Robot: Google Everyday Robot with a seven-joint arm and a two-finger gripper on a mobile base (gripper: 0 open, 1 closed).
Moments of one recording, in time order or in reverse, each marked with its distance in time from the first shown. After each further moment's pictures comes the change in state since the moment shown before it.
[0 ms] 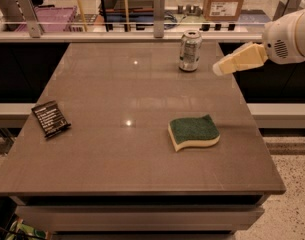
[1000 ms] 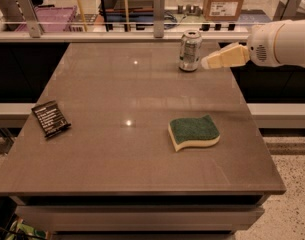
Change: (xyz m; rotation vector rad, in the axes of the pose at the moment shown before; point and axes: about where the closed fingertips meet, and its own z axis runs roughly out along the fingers) arm -0.009 -0.015 0.049 0.009 -0.149 0.065
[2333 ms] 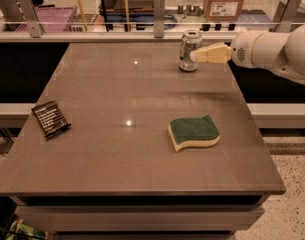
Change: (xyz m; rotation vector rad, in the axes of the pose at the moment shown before) arm 0.005 -0.024 0.072 -0.017 -0.136 0.133
